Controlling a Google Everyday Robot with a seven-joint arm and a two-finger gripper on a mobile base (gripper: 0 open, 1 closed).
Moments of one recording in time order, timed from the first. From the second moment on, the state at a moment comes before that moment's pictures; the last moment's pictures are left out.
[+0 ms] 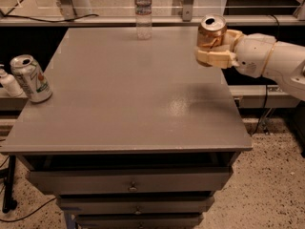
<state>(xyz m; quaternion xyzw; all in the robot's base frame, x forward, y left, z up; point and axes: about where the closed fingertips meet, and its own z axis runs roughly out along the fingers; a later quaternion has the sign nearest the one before) 0.616 -0.149 0.961 -0.41 0.60 0.23 0.65</state>
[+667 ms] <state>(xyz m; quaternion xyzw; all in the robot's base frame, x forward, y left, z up) 0.725 -0.158 0.942 -0.36 0.61 0.23 0.66</state>
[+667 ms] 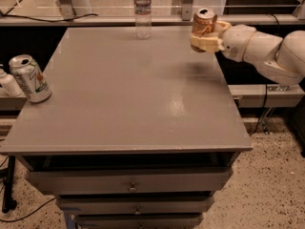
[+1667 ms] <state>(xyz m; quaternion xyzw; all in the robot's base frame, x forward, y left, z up) 0.816 -0.111 0.917 -0.37 0.64 0.26 0.62</state>
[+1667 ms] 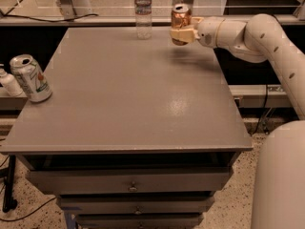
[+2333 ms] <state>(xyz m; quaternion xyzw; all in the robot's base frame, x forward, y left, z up) 0.849 -0.092 0.910 -0.38 0.65 0.27 0.61</state>
